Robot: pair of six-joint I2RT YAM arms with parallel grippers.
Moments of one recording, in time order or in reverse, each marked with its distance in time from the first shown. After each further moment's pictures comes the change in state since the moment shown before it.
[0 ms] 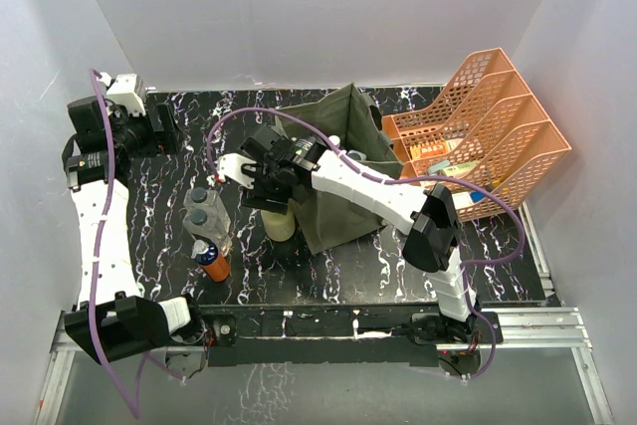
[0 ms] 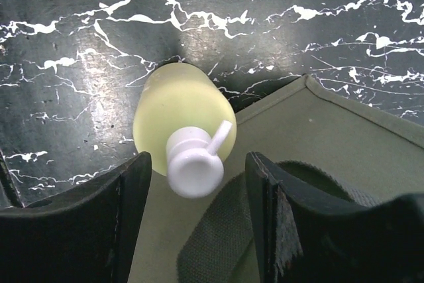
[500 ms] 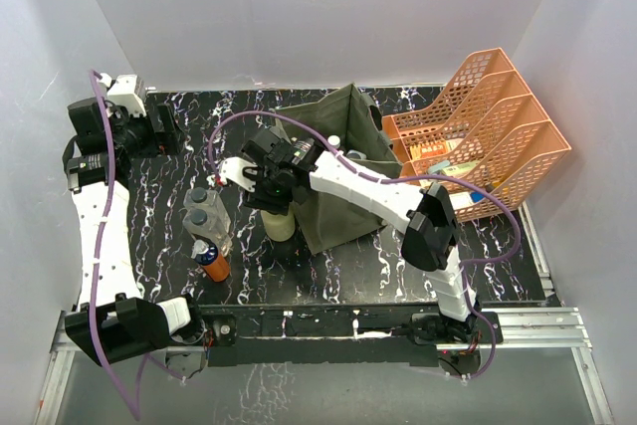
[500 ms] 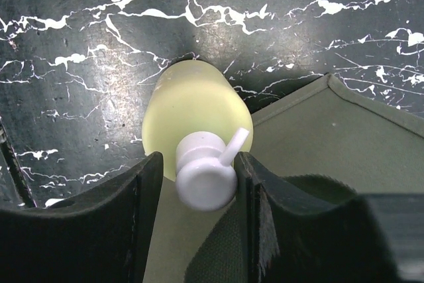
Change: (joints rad) left arm 0.000 -0.010 -0.014 0.015 0.018 -0.007; right arm -0.009 0.011 -0.021 -0.003 -0.051 0.022
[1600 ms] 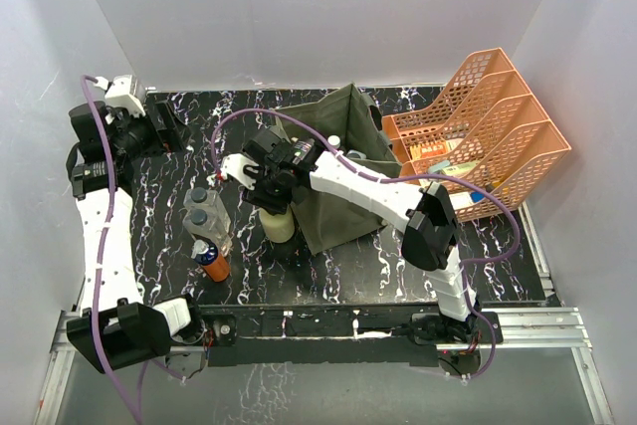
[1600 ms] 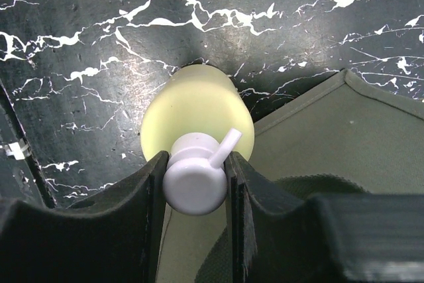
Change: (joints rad) left arm 0.000 -0.037 -0.071 0.120 0.077 -0.130; right arm -0.002 -0.003 -0.026 0.031 -0.018 0.090
